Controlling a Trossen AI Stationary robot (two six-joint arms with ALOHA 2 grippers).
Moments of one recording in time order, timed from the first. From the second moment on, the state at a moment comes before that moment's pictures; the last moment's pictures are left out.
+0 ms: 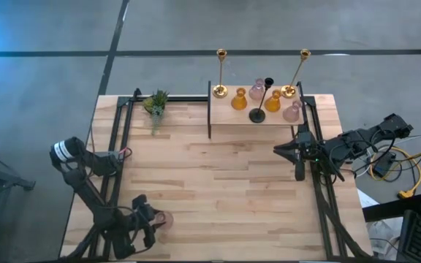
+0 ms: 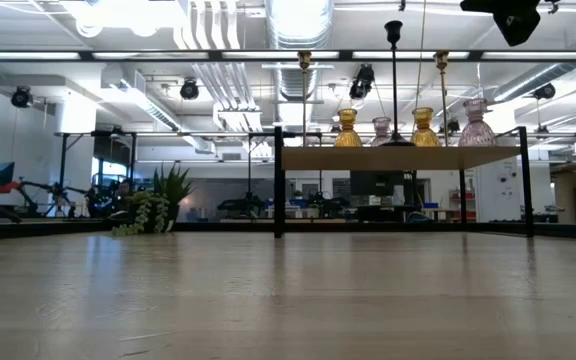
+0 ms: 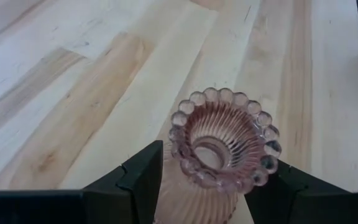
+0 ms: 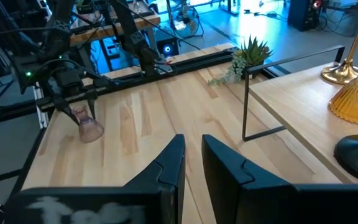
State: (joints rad) left arm -1.11 1.63 0.81 -0.42 -0.84 -1.43; right arm 0.43 0.61 0.70 -0.43 0.58 0.40
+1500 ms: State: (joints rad) left arm -0.39 1.48 0.92 -0.10 -0.81 -0.51; right arm 0.43 0.61 0.70 -0.43 0.58 0.39
